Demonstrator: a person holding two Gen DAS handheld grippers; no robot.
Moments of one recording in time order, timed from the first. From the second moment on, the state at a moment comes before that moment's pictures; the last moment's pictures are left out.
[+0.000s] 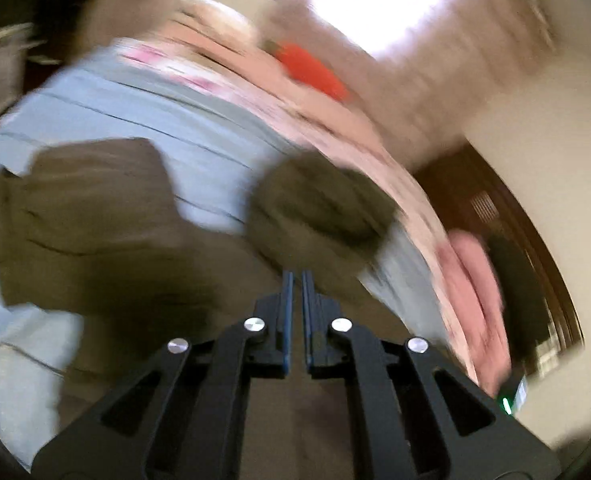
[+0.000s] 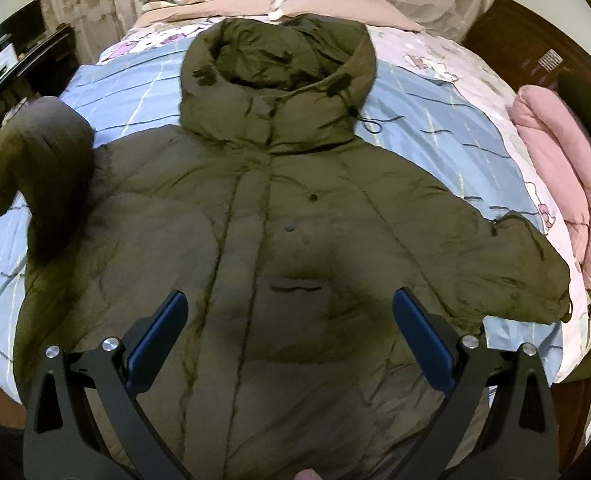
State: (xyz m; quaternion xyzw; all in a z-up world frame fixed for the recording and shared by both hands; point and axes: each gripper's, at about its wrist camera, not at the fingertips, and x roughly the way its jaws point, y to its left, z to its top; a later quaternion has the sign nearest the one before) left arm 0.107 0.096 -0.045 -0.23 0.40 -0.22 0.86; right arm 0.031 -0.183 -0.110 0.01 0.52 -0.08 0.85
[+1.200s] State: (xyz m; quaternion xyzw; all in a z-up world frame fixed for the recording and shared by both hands) left arm 0.125 0.116 -0.121 -0.34 0.48 -0.25 0.77; right arm 0.055 -0.195 -0.136 0.19 0.54 0.03 0.82
